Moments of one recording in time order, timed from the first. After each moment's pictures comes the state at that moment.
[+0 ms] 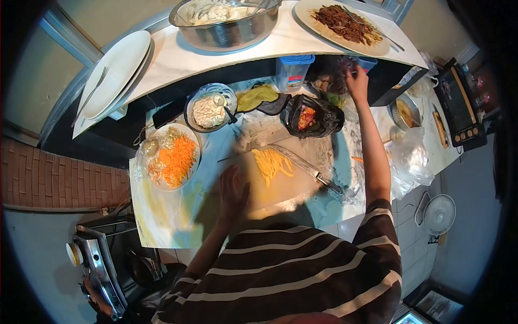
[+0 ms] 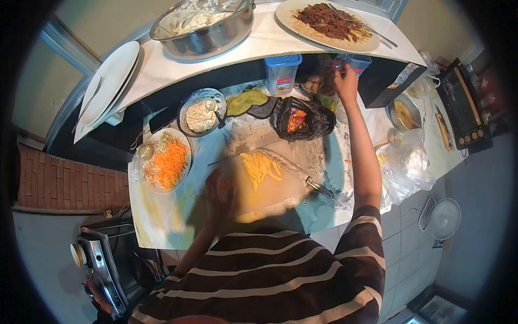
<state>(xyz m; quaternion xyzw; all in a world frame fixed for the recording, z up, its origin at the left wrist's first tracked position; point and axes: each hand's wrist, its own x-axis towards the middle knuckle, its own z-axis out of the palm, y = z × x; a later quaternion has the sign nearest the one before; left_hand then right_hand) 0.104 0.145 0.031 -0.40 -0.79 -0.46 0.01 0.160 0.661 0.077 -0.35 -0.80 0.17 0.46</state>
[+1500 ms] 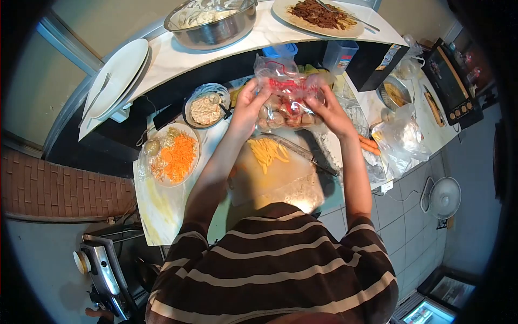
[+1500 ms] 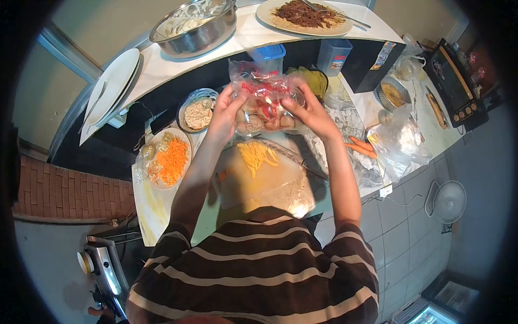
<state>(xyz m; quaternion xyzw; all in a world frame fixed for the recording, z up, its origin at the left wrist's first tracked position) 0.053 0.307 0.158 -0.33 -0.38 -0.76 -0.41 0.228 0.433 0.169 -0.16 -0.58 0.74 0.31</state>
